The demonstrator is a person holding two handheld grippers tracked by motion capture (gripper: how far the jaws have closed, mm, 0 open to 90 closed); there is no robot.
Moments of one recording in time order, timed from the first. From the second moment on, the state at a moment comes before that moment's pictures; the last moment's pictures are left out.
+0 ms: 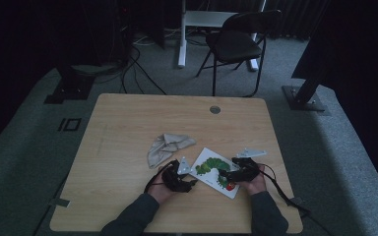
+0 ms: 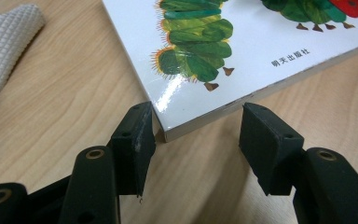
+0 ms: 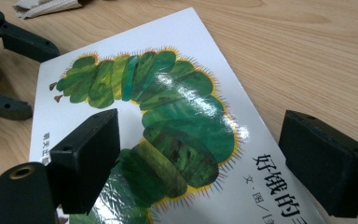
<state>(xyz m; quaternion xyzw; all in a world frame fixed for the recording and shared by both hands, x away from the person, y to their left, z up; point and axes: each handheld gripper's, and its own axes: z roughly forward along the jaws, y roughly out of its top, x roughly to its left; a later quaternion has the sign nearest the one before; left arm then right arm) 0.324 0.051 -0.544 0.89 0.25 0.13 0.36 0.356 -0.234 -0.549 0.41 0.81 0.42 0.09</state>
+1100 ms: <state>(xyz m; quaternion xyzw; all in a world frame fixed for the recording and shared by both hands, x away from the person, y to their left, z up) 0.305 0.047 -0.546 0.89 0.25 0.13 0.36 0.312 -0.274 -0.545 0.48 0.77 0.39 0.14</state>
